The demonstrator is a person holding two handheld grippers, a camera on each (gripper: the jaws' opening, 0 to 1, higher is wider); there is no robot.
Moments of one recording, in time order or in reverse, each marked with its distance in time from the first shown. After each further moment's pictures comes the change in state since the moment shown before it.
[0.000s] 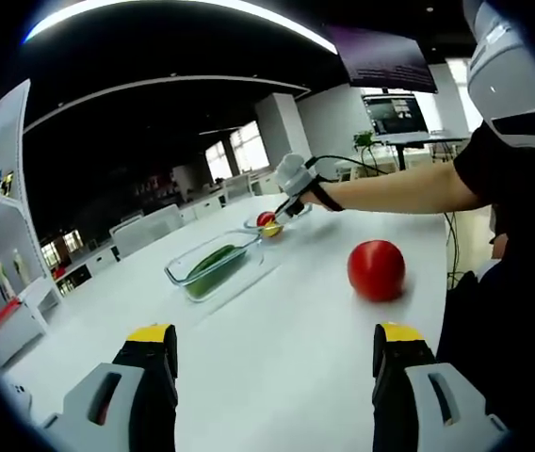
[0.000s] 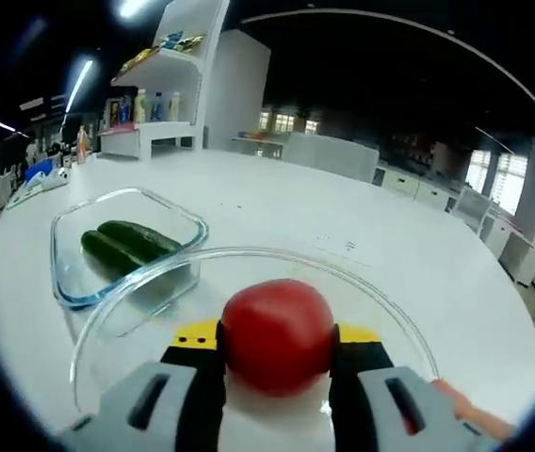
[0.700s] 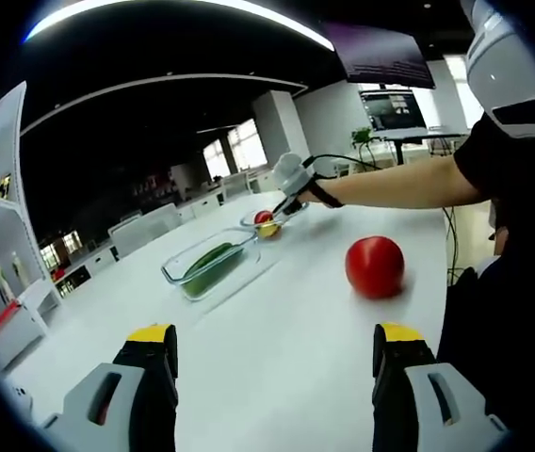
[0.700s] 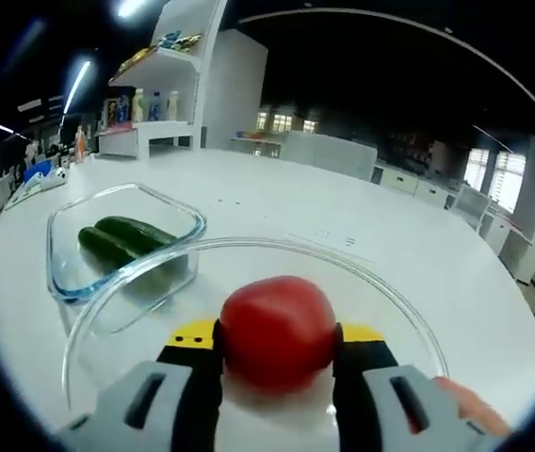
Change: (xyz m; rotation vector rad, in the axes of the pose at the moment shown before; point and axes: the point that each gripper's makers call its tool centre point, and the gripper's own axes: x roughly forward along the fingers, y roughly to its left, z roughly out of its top) left arm 0.003 -0.004 -0.002 0.013 0.012 -0.005; right arm -0.002 0.002 -0.005 0.000 0.000 -0.005
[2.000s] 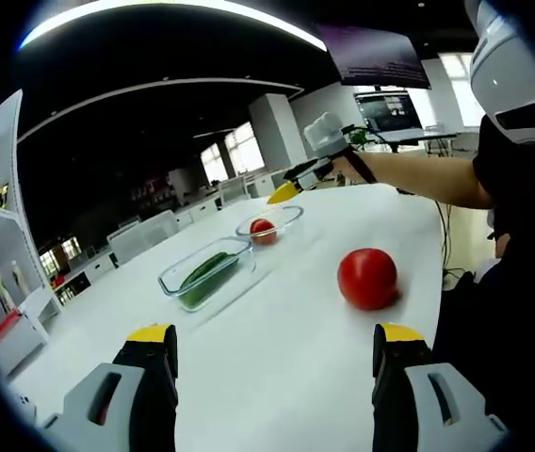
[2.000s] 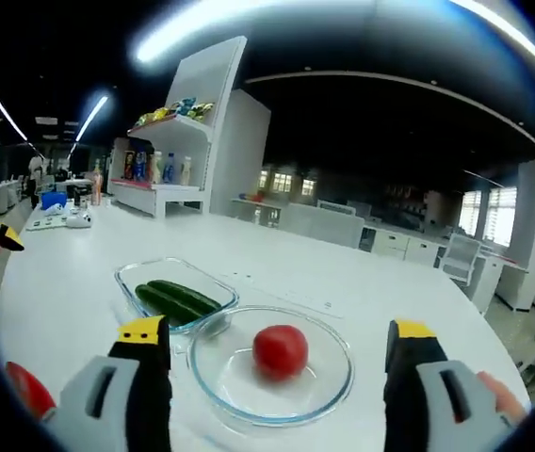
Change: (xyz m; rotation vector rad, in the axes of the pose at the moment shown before) left arm 0.000 -0.008 0.016 0.019 -0.016 -0.007; right arm -0.140 0.001 0.063 -0.011 -0.303 0.013
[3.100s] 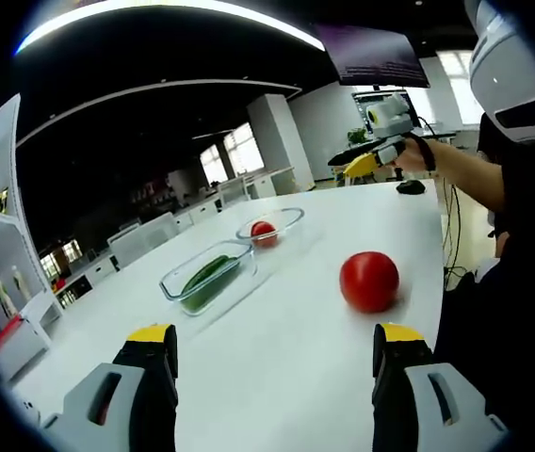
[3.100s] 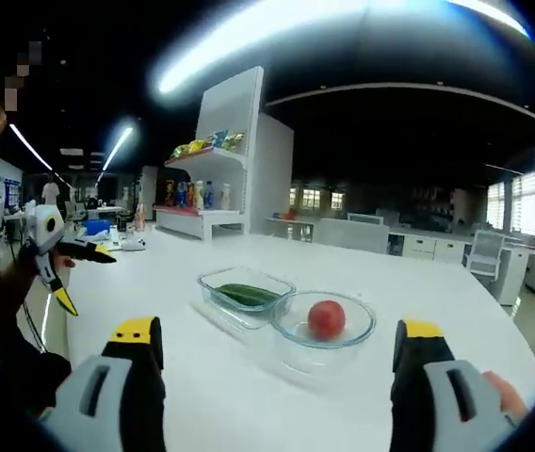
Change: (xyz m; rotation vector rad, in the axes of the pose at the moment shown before) left arm 0.000 0.001 0.004 0.014 0.001 0.000; right arm -0.134 0.032 -0.006 0.095 -0.082 0.144
